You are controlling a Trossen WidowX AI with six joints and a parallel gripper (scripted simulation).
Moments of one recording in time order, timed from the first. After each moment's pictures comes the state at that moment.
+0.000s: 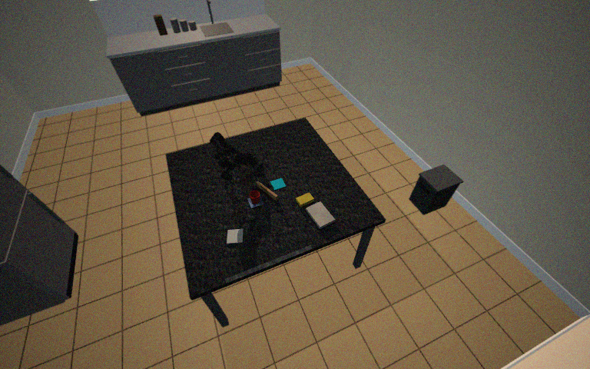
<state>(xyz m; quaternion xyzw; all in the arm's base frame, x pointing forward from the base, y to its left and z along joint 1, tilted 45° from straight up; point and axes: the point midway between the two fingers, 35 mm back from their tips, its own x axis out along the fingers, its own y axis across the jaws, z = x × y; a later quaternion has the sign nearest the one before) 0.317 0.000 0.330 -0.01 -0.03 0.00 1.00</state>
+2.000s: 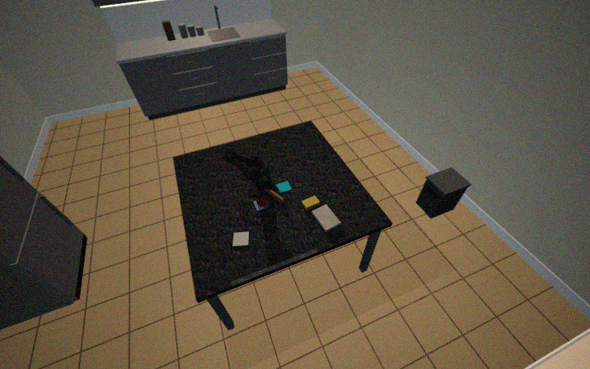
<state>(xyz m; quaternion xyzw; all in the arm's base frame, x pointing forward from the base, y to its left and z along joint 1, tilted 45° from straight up) 0.316 -0.062 0.105 -0.51 0.73 0.07 0.44</state>
